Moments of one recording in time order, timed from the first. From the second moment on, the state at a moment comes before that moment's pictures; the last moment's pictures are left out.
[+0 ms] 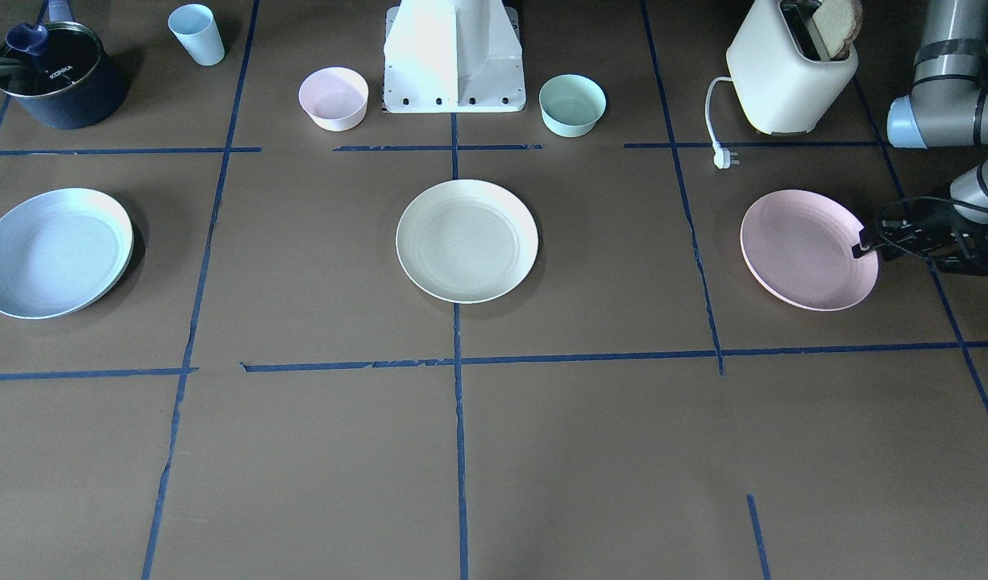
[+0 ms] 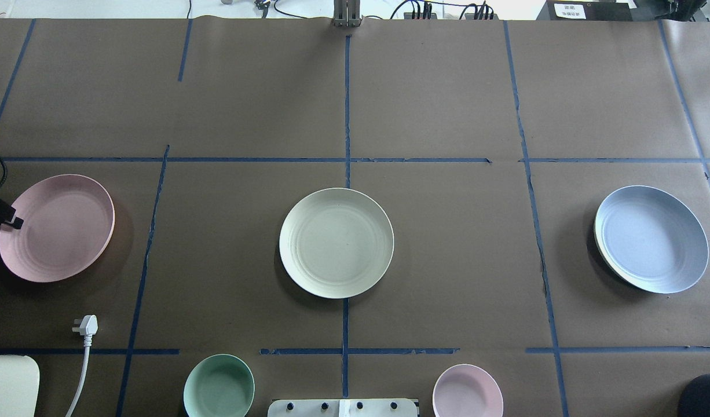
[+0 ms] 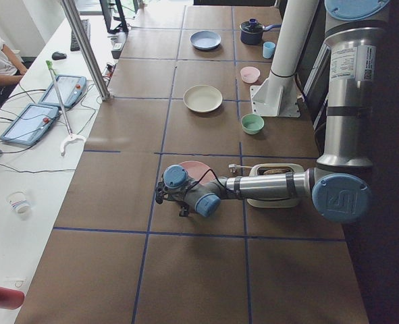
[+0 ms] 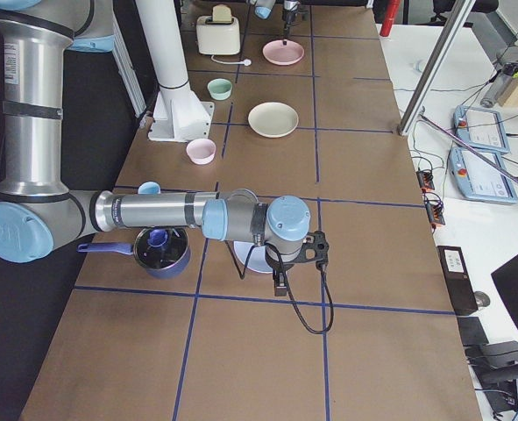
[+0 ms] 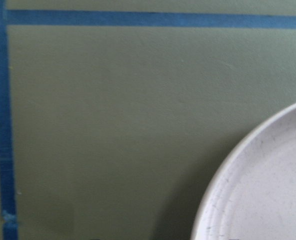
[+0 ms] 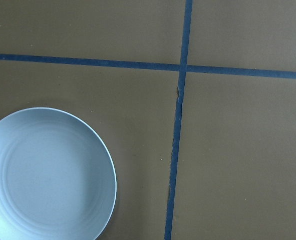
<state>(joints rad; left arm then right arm) -1.11 -1.55 -1.39 -2.24 -2.40 -0.58 1.59 -1.67 1.75 -1.69 2.42 -0.13</state>
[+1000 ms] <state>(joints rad) -1.02 -1.77 -1.65 -2.26 -2.50 -1.11 1.54 -1.66 1.75 -1.69 2.43 -0.13</state>
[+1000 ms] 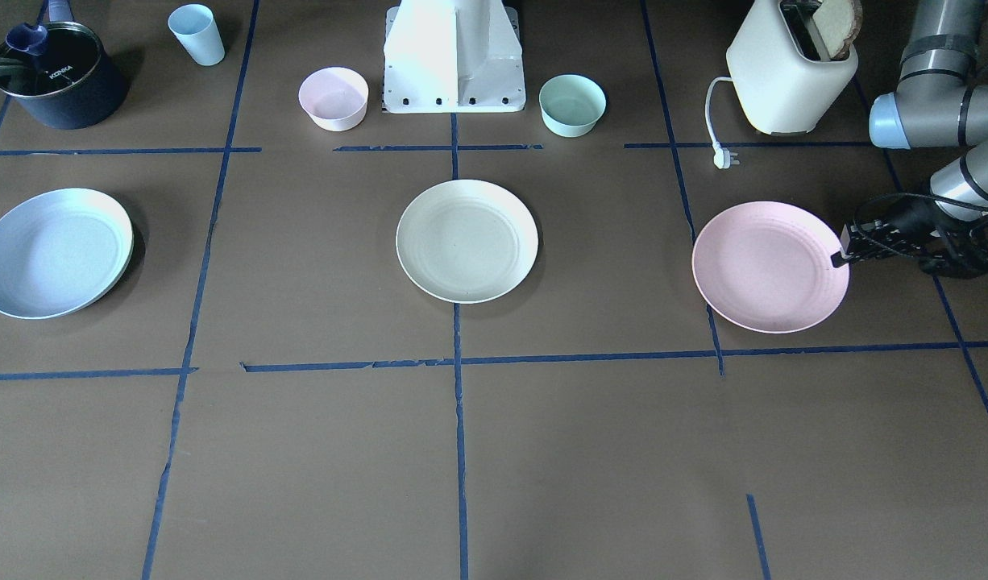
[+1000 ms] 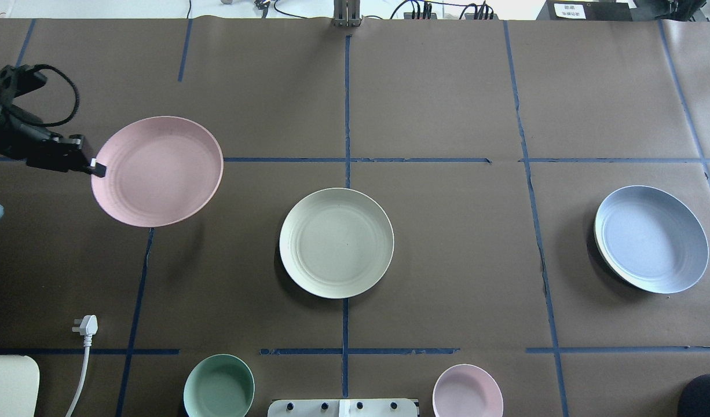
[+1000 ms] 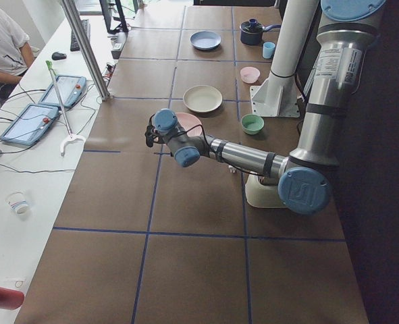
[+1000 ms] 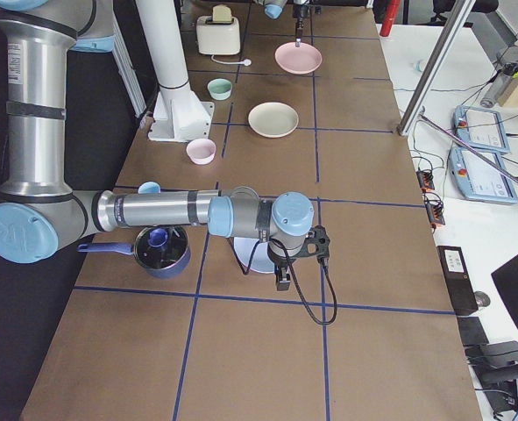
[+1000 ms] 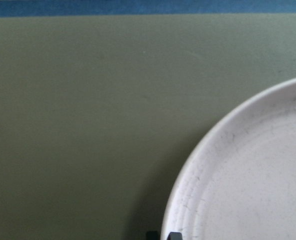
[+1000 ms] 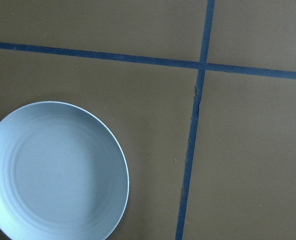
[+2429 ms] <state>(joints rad) -0.51 -2.01 -1.68 -2.19 -2.00 -1.50 1.51 -1.66 1.74 -1.62 2.45 -0.12</state>
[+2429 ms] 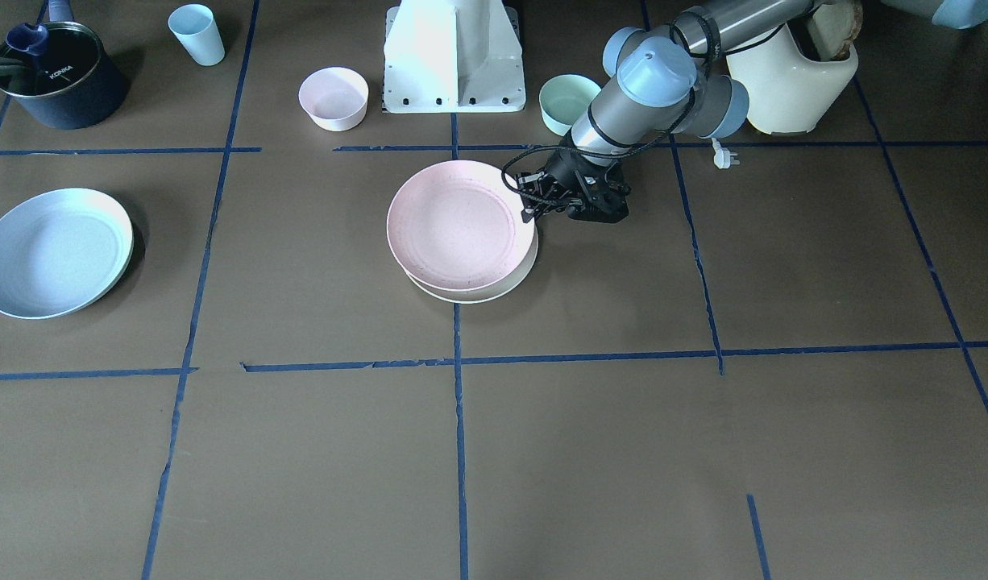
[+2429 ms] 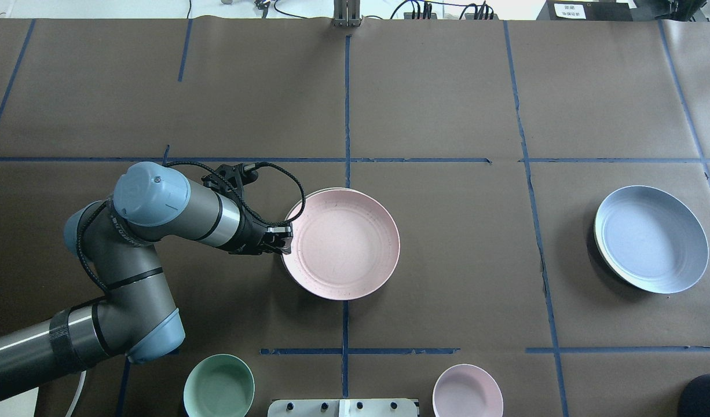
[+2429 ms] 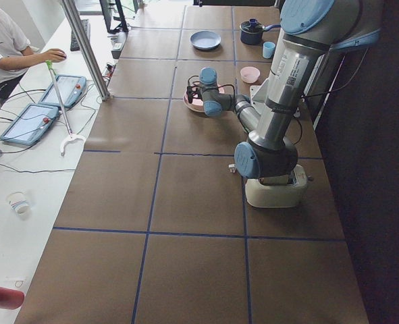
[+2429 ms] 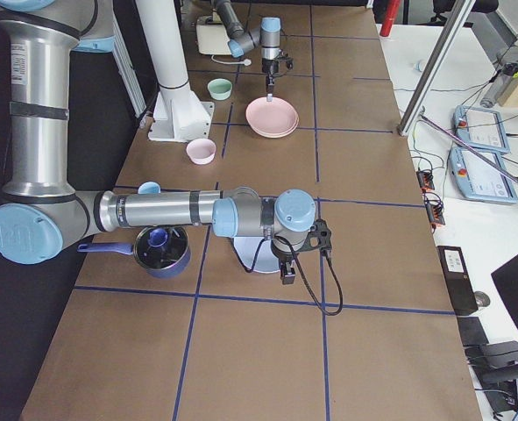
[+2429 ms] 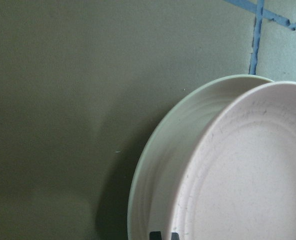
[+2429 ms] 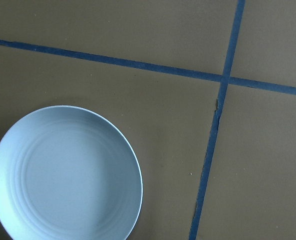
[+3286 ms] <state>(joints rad) -0.59 -1.99 -1.82 -2.19 -1.96 -1.50 1.43 -1.66 1.61 -1.38 2.50 0.05</state>
